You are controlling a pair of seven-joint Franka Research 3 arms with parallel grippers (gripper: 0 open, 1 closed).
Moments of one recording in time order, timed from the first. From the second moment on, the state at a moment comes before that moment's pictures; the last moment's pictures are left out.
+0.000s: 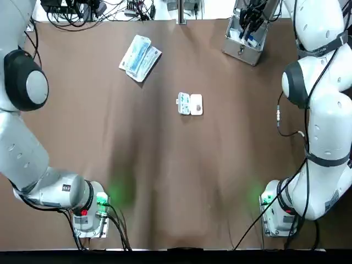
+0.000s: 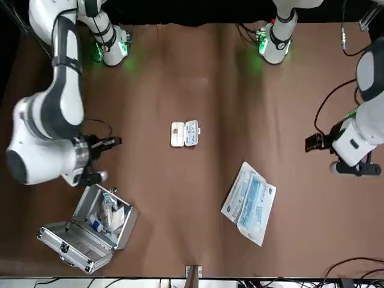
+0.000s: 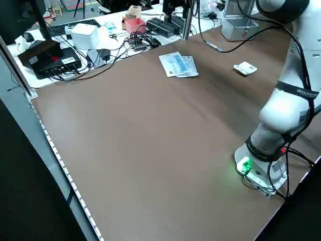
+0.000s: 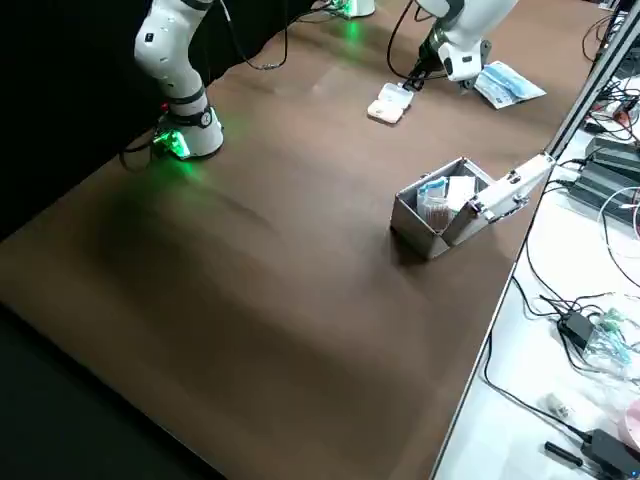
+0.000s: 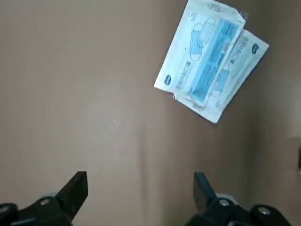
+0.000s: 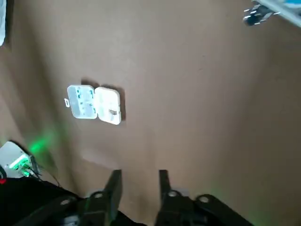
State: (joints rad) left arm -0.11 0.30 0.03 -1.38 -0.04 1.60 -0.02; right arm 0.56 0.66 -0.65 -1.14 0.72 1.22 -0.12
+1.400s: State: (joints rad) left arm 0.02 0.12 0.00 -1.52 -0.04 1.67 -0.10; right arm 0.57 0.44 -0.75 -1.08 0.38 1.18 -0.12
